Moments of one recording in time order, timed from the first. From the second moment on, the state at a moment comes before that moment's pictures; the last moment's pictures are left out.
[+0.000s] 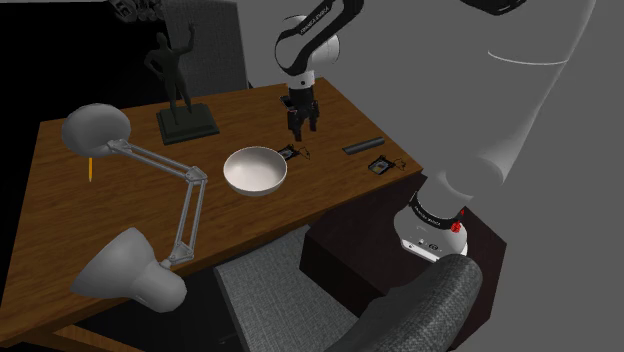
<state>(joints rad) 0.09 0.20 -0.10 -2.22 0.14 2.07 -0.22</state>
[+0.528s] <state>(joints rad) 0.08 0.31 -0.10 -2.20 0.16 2.15 -0.25</state>
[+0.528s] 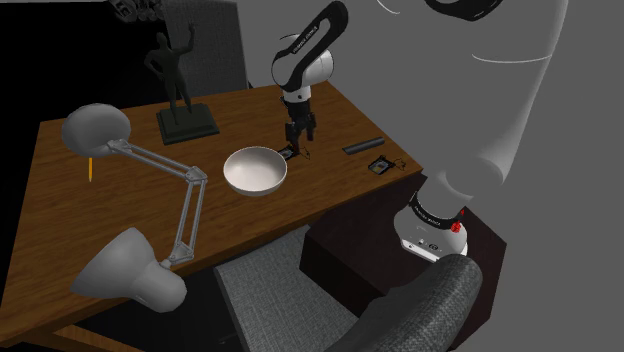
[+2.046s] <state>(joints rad) 0.09 0.21 -0.10 -2.19 0.14 2.05 -0.23</state>
